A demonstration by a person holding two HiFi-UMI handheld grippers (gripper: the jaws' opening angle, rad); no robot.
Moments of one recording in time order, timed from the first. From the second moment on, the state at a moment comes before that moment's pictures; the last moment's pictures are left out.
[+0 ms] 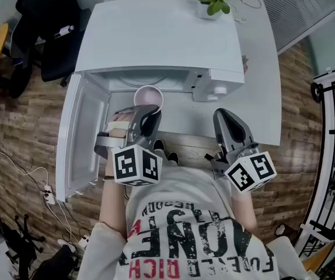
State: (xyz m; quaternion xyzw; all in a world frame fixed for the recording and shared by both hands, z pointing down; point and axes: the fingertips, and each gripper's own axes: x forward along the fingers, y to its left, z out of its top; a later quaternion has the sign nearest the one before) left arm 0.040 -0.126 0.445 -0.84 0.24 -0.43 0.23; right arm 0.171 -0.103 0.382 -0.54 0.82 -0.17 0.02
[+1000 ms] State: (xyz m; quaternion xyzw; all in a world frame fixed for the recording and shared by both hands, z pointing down) left arm 0.046 -0.086 0.434 -0.83 0.27 -0.42 0.24; right arm 0.176 -0.083 0.377 -0.52 0.84 -0.16 0.03
